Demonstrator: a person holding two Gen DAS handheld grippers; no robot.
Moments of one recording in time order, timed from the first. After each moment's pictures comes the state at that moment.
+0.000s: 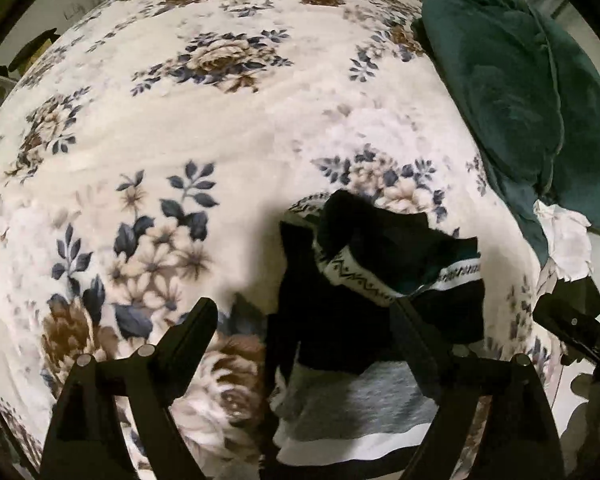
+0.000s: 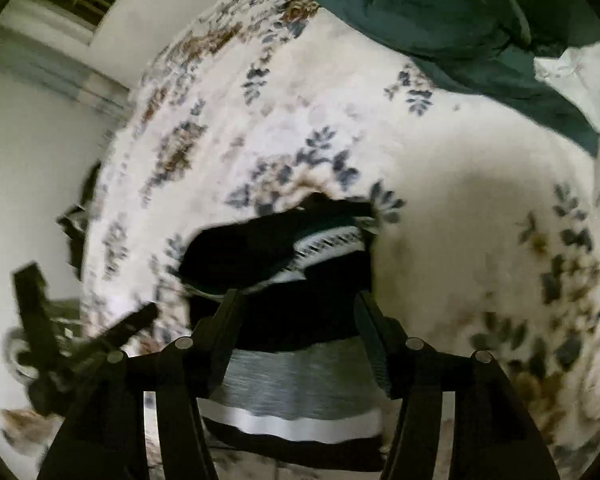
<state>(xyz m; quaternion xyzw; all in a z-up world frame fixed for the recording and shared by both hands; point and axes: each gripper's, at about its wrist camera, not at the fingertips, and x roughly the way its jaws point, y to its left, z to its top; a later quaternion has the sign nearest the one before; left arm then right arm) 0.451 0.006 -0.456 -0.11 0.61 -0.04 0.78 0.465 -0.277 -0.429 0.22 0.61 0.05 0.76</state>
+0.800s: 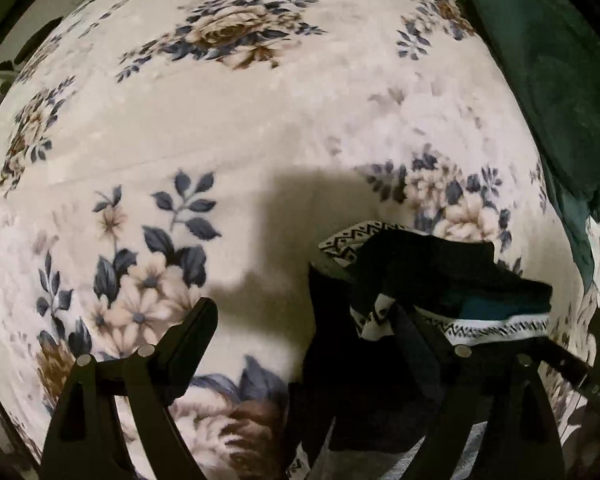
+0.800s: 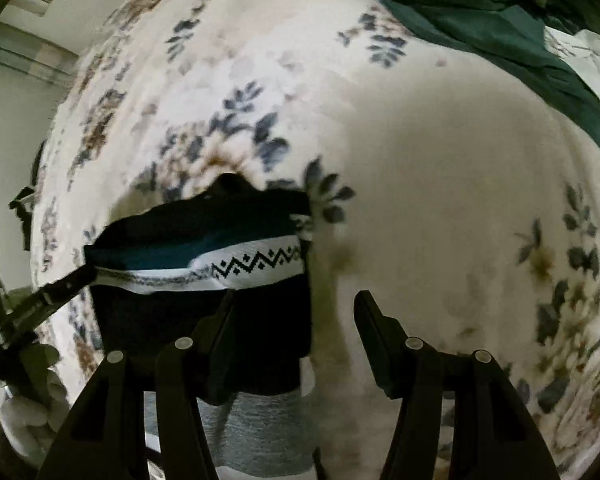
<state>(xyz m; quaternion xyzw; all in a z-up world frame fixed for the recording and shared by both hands) 0.515 0.001 -0.523 -0.09 0.64 0.00 0.76 0.511 -0.290 -0.519 0.18 0.67 0.03 0.72</state>
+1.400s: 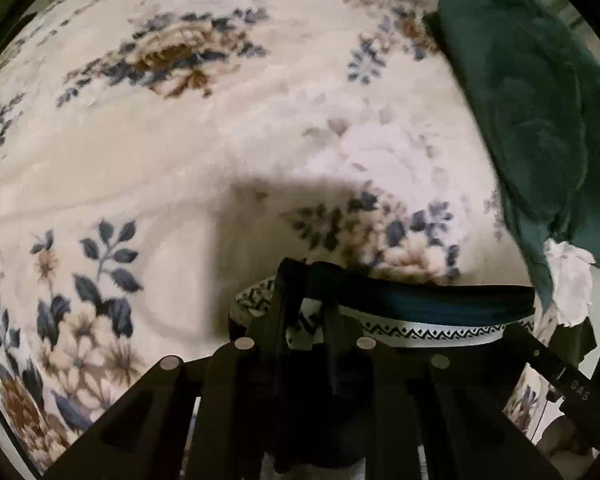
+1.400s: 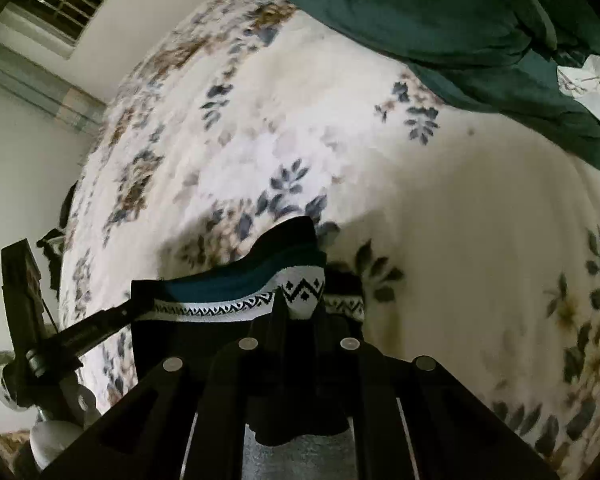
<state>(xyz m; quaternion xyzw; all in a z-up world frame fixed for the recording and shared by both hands) 0.558 -0.021 -0.532 -0.15 0.63 -0.06 0.76 0.545 -0.282 -0.497 0.23 0.59 0.02 0.78</state>
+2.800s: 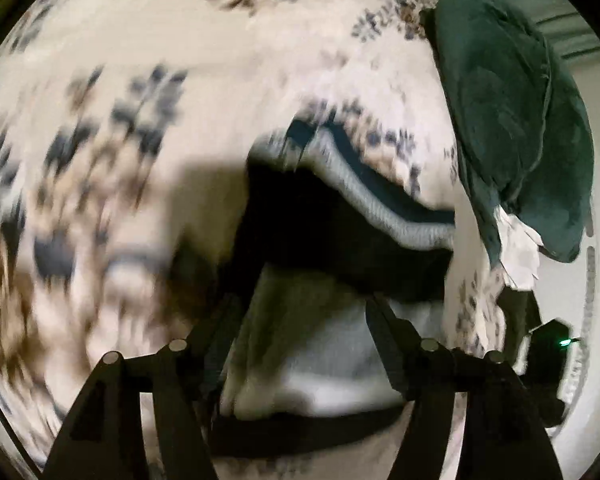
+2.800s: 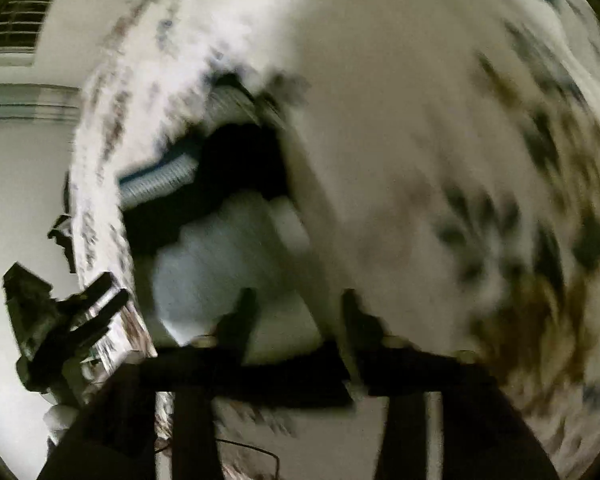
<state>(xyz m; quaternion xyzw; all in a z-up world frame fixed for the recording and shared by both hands) 0.454 0.019 -0.508 -0.25 0.64 -0.11 0.72 0.407 -0.309 -0.507 0.30 0.67 0.03 0.68</state>
